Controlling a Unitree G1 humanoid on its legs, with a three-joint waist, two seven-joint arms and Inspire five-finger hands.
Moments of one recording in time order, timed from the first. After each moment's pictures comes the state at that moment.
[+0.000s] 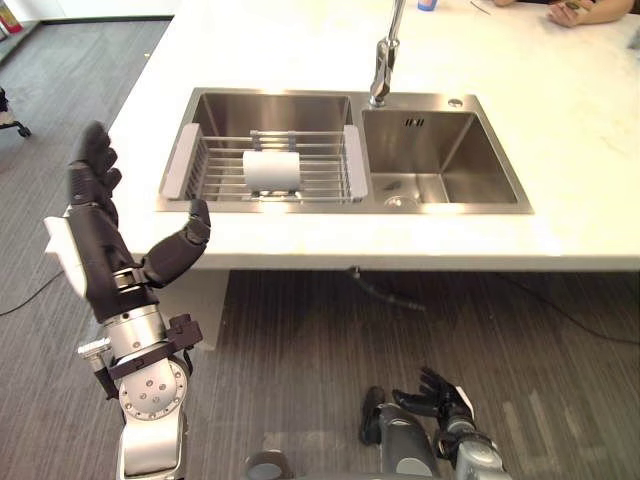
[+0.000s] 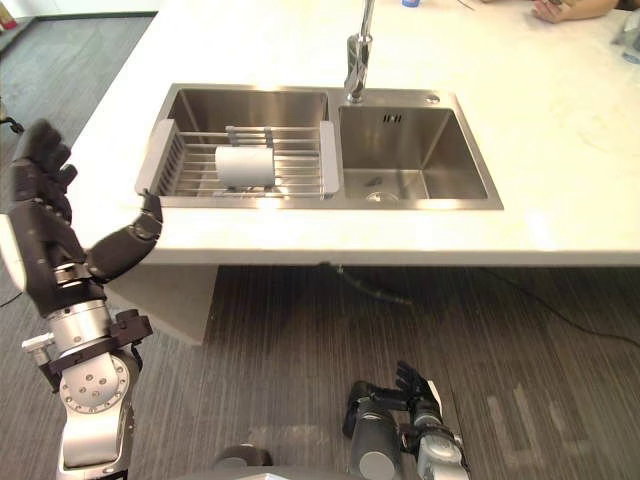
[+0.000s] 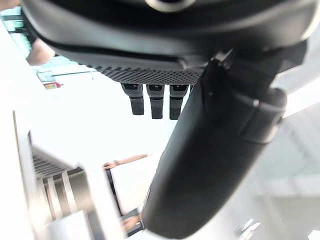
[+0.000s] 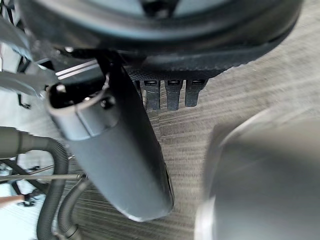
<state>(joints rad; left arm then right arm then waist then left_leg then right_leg) 0.16 0.18 0.15 -0.42 0.22 -0.22 0.34 0.12 -0.18 -0.06 0.88 0.15 -0.14 0.00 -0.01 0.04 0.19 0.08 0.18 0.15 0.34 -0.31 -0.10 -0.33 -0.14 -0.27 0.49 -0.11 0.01</state>
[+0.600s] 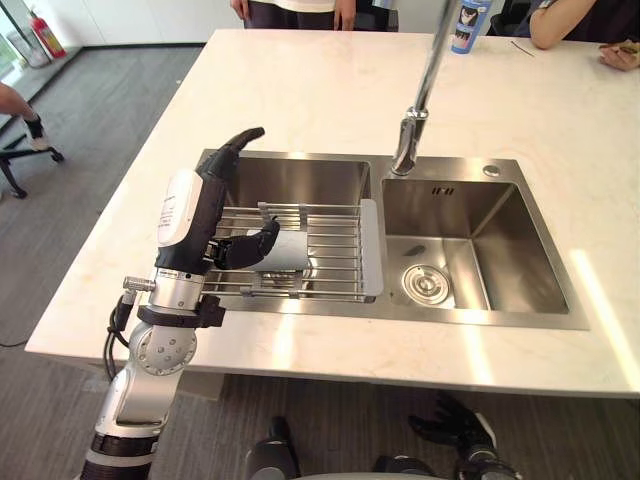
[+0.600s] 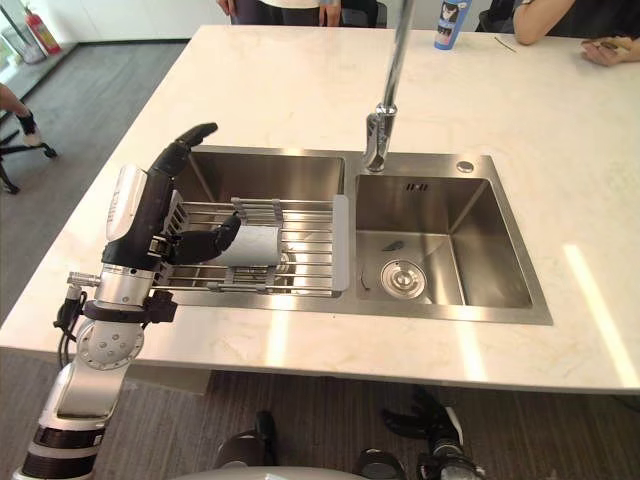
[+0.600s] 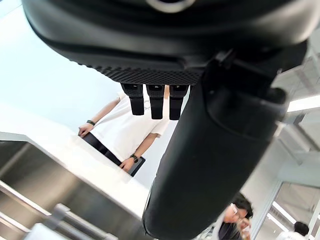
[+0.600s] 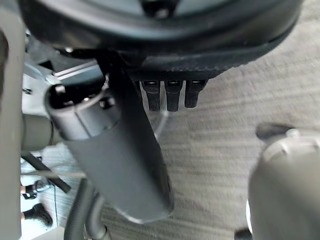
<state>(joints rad) -0.02 0.52 0.03 -0.29 0.42 -0.21 0.12 0.21 -0.16 -0.10 0.83 0.16 -0.15 0.05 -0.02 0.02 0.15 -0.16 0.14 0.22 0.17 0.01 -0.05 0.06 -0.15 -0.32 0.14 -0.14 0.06</state>
